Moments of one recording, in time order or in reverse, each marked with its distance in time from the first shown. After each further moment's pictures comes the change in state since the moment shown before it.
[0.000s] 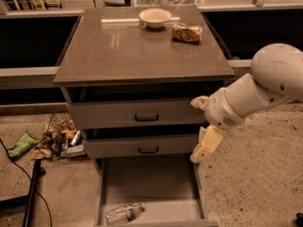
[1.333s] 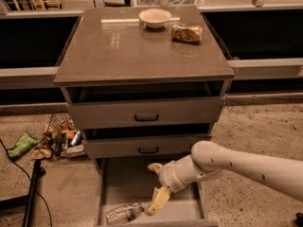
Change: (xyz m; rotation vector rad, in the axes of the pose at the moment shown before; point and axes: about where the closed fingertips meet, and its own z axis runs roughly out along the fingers) arm 0.058 0.071 0.293 -0.265 -0.287 0.123
